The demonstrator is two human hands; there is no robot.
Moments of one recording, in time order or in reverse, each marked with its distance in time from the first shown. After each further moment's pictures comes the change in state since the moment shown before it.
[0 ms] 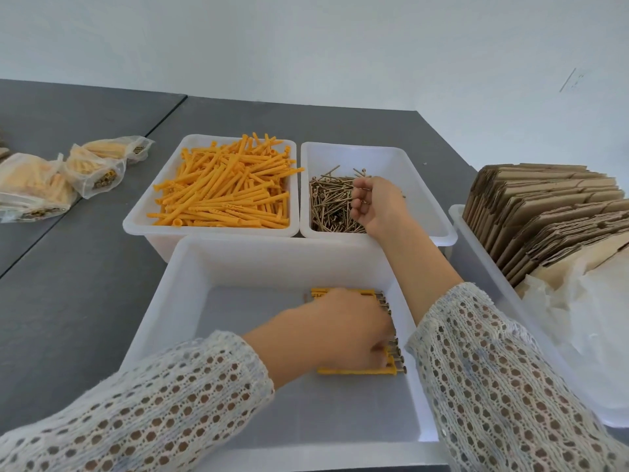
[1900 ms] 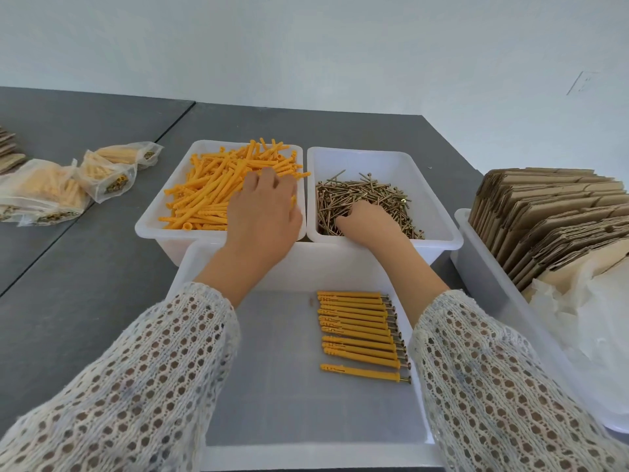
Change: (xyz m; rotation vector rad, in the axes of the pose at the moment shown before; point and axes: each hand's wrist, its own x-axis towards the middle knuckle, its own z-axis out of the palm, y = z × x) left_hand -0.021 -0.117 -0.028 0.141 0.721 -0.761; right_hand -0.006 0.019 0.006 -1.478 -0.044 -0.259
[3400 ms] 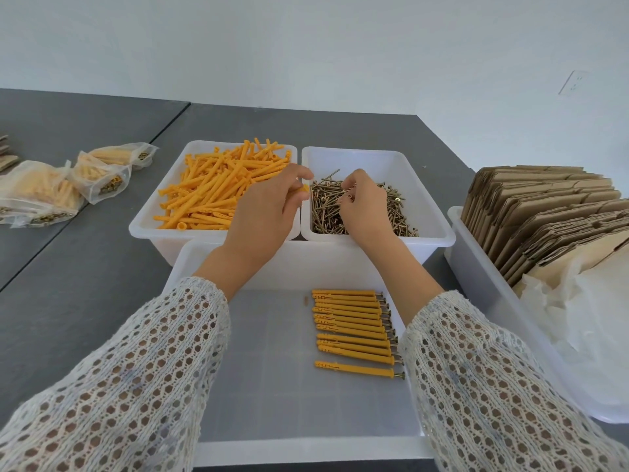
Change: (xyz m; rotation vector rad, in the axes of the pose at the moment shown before) left_hand 0.006 -0.003 0.009 -0.605 0.162 0.198; right_hand -0.004 -0.002 0.000 0.406 0.418 -0.213
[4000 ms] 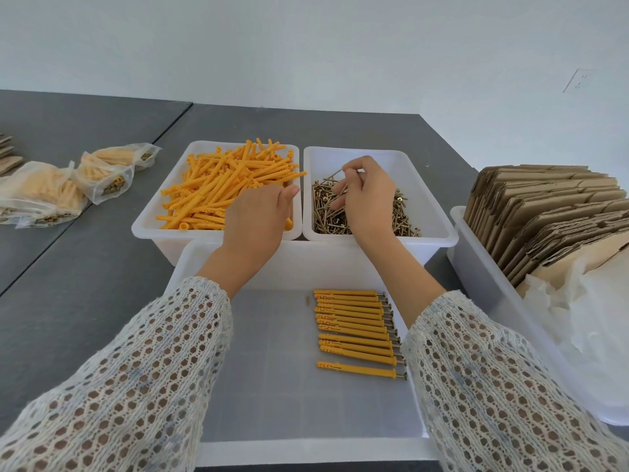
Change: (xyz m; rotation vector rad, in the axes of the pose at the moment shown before) left_hand -0.002 0.003 -0.003 0.305 -0.122 -0.308; right_hand -0.006 -0.019 -0.002 0.387 0.162 0.002
